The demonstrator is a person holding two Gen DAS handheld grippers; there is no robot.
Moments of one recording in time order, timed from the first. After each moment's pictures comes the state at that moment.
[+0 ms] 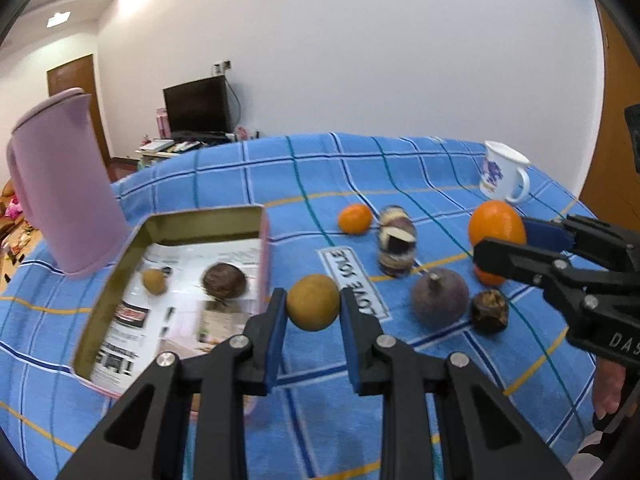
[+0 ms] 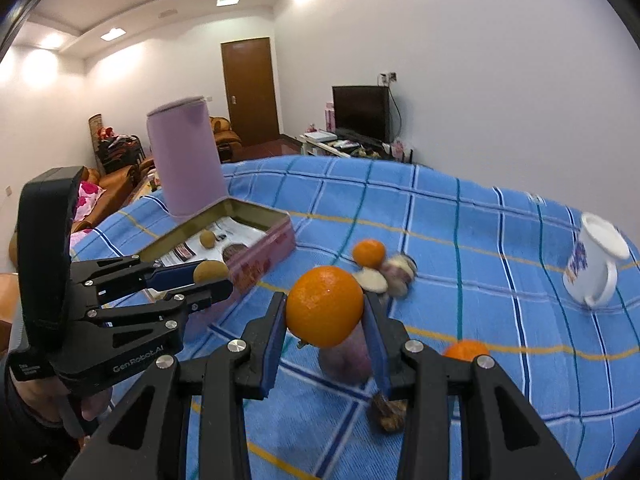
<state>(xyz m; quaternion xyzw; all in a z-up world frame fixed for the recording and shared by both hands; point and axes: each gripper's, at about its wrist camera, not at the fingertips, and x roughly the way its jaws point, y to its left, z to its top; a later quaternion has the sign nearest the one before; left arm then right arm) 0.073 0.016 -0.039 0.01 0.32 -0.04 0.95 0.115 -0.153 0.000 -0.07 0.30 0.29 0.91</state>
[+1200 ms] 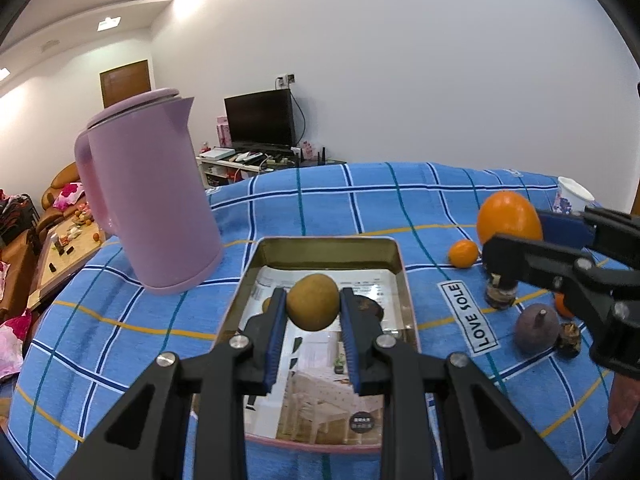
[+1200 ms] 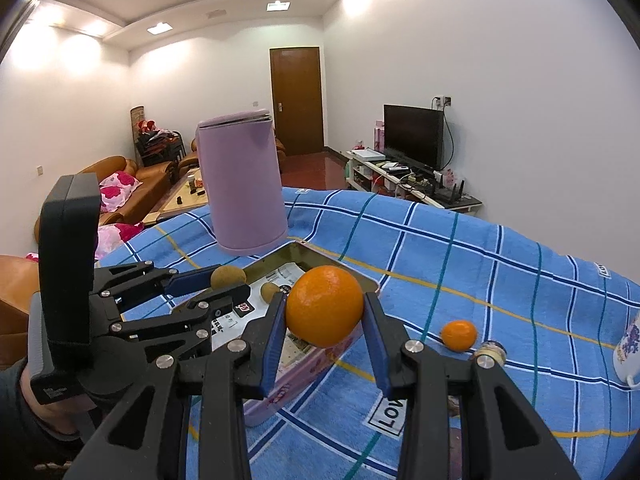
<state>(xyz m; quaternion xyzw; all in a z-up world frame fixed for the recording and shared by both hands) 0.082 0.096 -0.025 0.01 0.30 0.06 0.95 0.134 -0.057 0.020 -0.09 0.27 0.37 0.89</state>
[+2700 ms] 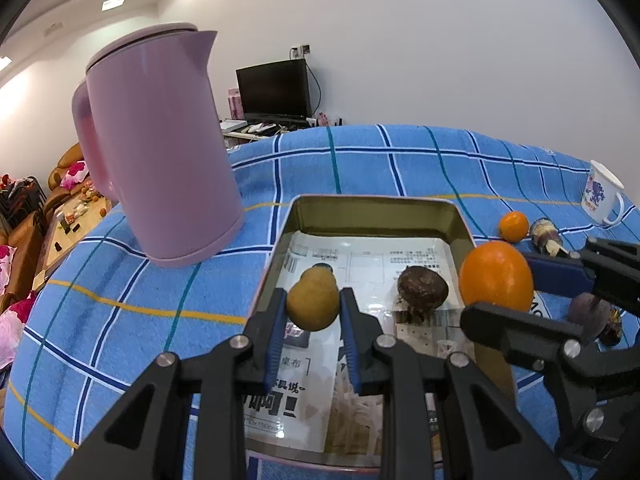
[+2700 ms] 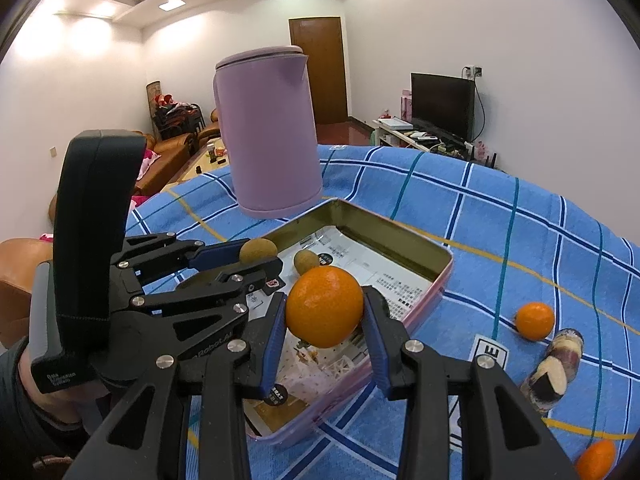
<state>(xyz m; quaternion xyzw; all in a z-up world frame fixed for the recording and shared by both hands) 0.105 0.131 -0.060 0.00 0.34 0.08 0.94 0.145 0.000 -0.027 -0.10 0.32 0.40 0.85</state>
